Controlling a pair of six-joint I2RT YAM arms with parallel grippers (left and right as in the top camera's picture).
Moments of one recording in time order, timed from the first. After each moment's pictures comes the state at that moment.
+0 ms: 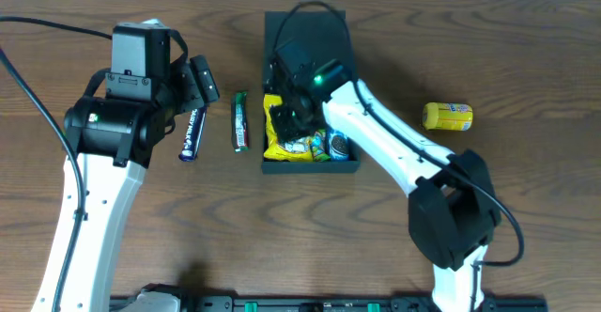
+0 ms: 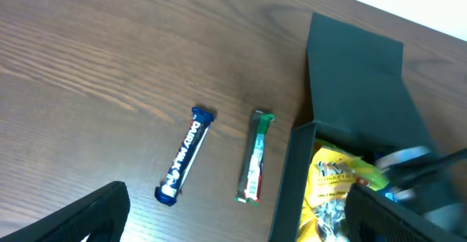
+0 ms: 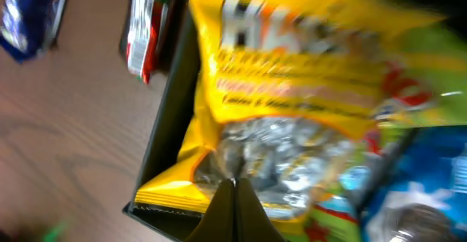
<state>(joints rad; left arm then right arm) -0.16 1.34 1.46 -0.98 -0.11 -0.42 0.66 2.05 1.69 -0.96 -0.20 0.31</state>
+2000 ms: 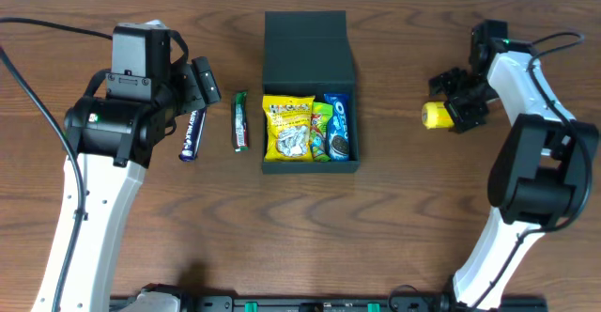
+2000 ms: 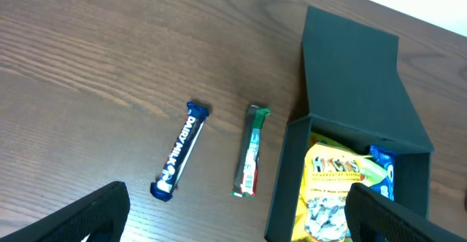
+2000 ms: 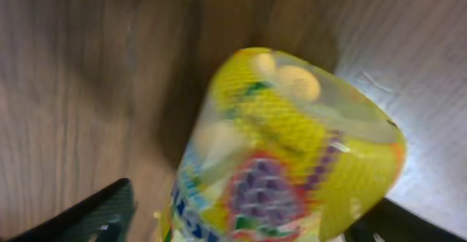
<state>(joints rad) -0.16 1.34 1.46 -1.00 -0.08 -0.42 -0.14 2.14 1.63 -0.98 -0.11 1.04</state>
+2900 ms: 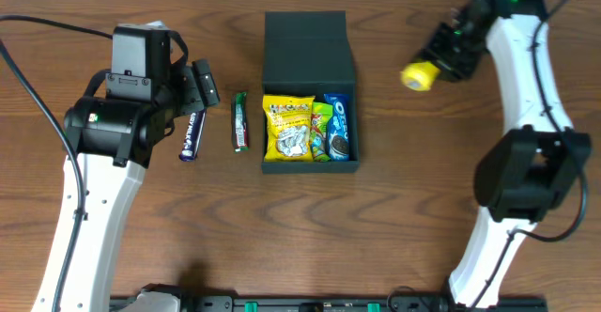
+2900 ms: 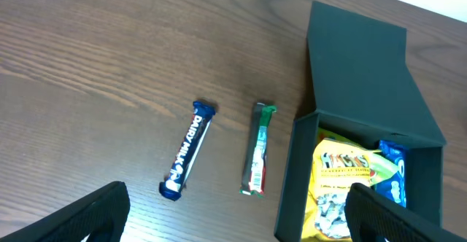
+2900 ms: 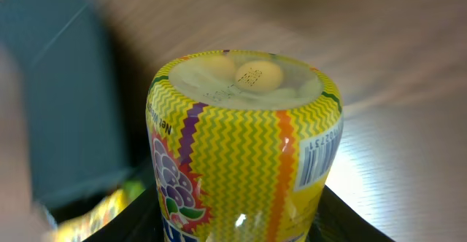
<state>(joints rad) -0.15 1.34 1.46 -1.01 -0.09 -0.39 -0.02 2.16 2.08 -1.29 -0.32 0.46</state>
